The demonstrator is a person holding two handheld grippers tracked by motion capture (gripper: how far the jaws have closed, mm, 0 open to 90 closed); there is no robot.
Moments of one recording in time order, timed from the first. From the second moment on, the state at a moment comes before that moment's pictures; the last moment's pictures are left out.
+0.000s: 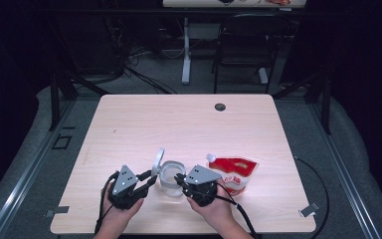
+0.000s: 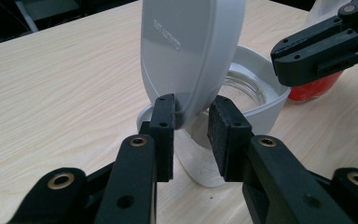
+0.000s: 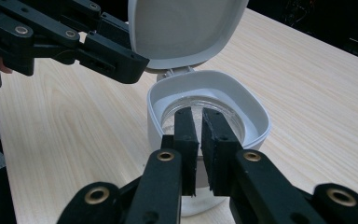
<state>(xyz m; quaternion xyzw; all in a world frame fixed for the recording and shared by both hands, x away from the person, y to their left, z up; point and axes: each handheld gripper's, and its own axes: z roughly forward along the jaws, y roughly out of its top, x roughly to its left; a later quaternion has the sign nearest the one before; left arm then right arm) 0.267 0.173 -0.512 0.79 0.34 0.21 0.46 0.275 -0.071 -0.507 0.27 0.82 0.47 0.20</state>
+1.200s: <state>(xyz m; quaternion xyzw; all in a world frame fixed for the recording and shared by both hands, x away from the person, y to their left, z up) 0.298 0.180 -0.514 0.78 0.35 0.16 0.49 0.271 -0.060 -0.511 0.27 0.81 0.49 0.17</state>
